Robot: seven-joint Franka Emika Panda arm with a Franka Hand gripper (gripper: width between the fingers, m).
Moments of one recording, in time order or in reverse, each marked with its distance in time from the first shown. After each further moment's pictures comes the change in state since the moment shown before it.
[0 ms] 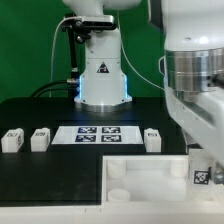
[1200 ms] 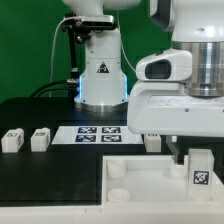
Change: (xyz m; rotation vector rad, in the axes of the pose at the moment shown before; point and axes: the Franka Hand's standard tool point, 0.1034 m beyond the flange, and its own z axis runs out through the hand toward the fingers) arm 0.011 -0.004 -0.004 -0.026 0.068 -0.978
